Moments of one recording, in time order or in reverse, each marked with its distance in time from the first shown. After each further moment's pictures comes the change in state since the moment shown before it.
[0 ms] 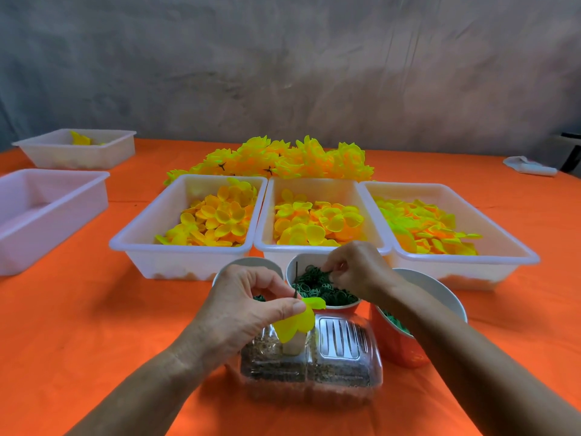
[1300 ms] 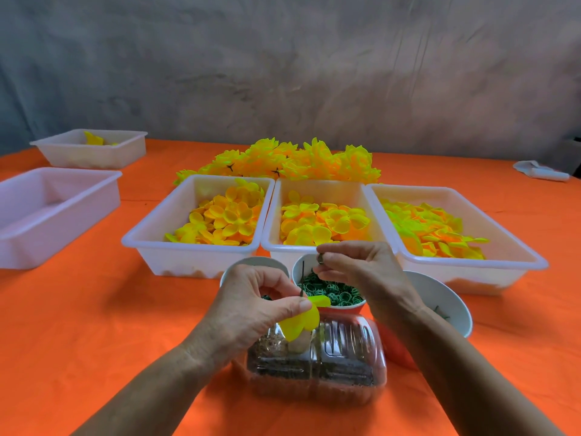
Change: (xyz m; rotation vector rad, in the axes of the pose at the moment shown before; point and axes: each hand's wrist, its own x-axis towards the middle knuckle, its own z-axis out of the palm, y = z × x) left_hand 0.000 -0.007 0.001 -0.007 0.041 0.017; right_hand -0.031 -0.034 -0.005 1.092 0.090 0.144
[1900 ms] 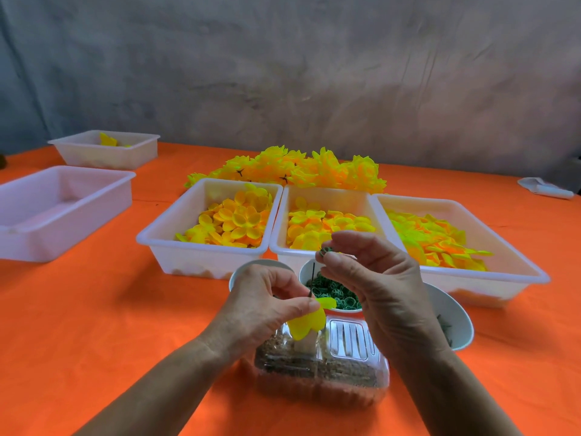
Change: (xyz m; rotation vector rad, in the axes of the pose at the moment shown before) left_hand 0.000 -0.003 0.000 0.041 0.006 0.042; right_hand -0.042 -0.031 0.025 0.280 -0.035 -0.185
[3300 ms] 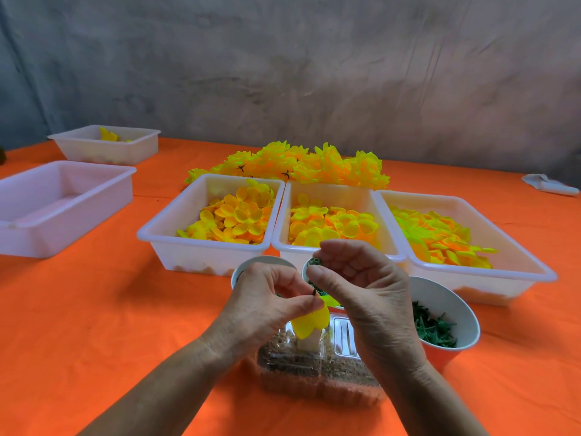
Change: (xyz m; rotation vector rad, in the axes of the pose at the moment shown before) left_hand 0.000 -0.005 -0.001 -0.058 -0.037 -0.012; right_hand -0.010 0.019 0.014 -0.095 0.049 -0.124
